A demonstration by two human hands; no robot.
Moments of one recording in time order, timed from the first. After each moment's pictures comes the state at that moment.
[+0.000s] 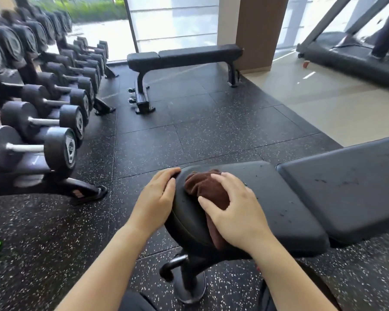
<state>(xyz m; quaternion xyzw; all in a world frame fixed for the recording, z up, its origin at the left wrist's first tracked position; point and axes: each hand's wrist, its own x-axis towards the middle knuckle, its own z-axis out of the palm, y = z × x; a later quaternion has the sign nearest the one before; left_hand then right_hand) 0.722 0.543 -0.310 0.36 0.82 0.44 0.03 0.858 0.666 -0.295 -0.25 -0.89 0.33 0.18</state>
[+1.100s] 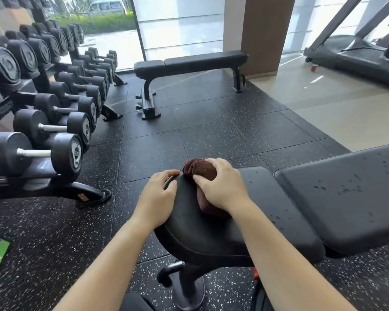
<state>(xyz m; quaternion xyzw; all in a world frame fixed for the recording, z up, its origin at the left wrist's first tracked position) 0.729 0.571 -0.300 0.27 0.86 0.43 0.05 0.805 0.707 -0.286 -0.27 -0.88 0.37 0.15</state>
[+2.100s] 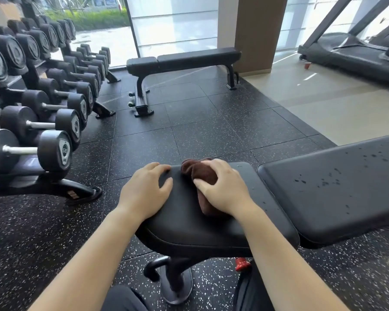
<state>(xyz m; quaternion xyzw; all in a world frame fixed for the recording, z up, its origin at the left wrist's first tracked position) 0.748 0.588 -0.288 0.31 0.93 0.22 -0.02 0.847 0.745 -0.303 -0.22 -0.90 0.35 0.16</state>
